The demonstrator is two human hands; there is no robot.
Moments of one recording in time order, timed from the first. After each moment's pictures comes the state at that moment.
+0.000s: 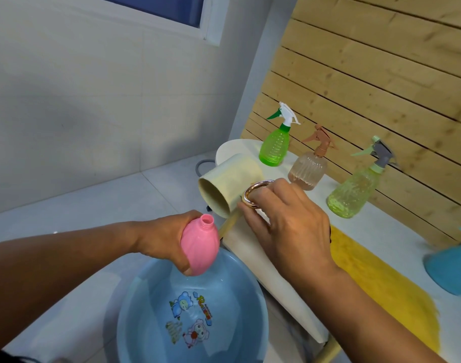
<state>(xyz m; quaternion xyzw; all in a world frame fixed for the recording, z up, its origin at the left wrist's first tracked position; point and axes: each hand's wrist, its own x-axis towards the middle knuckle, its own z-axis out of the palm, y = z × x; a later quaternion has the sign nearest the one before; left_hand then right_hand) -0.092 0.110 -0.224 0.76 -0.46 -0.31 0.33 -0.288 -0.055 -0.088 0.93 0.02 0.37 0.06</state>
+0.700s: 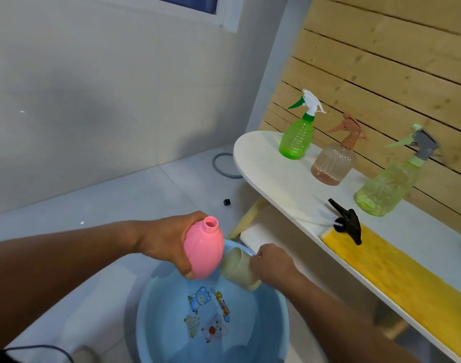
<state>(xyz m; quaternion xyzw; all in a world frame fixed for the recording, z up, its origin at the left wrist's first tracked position) -0.082 0.131 -0.236 0.76 -0.46 -0.32 0.33 -0.233 -0.105 -0.259 0.92 -0.33 -0.13 -0.18</state>
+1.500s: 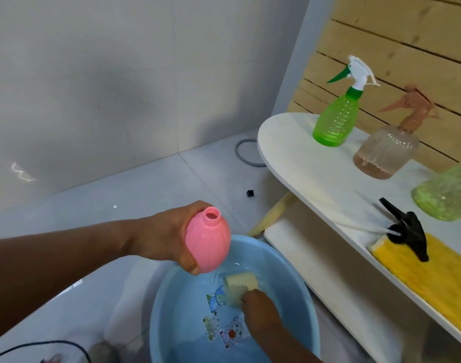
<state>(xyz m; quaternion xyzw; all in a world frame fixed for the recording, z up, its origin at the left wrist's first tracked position) -0.058 0.147 -0.258 0.78 -0.42 -0.29 0.37 -0.239 -0.077 -0.436 0.93 -0.22 -0.24 -0.17</state>
